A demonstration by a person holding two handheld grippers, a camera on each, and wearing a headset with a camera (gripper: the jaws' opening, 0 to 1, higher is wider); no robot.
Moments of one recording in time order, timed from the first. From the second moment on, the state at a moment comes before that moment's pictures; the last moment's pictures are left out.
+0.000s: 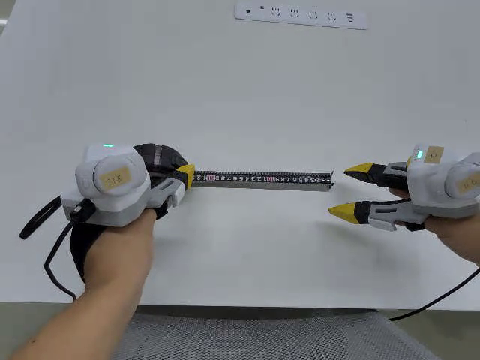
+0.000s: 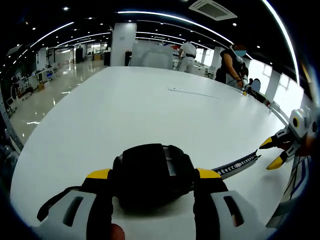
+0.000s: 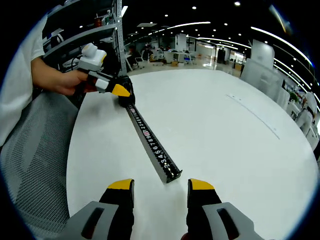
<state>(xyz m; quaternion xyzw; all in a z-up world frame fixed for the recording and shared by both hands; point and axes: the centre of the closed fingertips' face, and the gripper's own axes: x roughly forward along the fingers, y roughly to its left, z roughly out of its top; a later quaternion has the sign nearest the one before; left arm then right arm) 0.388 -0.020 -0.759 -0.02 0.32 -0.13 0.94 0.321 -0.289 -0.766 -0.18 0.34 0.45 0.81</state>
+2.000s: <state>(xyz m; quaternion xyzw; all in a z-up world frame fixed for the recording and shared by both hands) 0.388 -0.021 -0.763 -0.02 0.34 -0.14 0.93 0.340 -0.275 -0.789 -0.25 0.34 0.52 0.75</state>
